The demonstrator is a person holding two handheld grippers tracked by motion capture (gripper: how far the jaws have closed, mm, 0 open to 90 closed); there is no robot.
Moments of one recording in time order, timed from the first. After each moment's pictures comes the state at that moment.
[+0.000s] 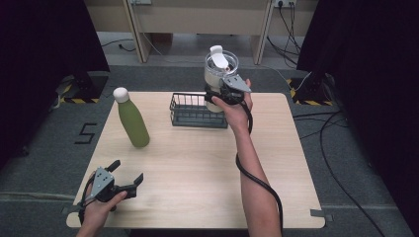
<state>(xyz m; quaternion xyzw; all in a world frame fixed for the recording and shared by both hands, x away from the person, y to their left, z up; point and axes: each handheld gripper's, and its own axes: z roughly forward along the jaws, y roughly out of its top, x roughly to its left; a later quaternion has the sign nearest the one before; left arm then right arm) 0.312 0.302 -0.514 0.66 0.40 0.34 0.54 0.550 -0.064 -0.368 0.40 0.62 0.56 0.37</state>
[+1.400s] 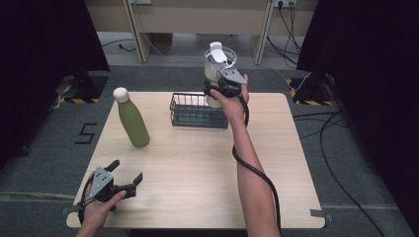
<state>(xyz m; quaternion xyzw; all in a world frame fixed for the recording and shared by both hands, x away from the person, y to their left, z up) 0.313 0.303 -0.514 0.65 0.41 0.34 0.54 0.584 -0.059 -0.372 0.43 0.62 0.54 0.36</state>
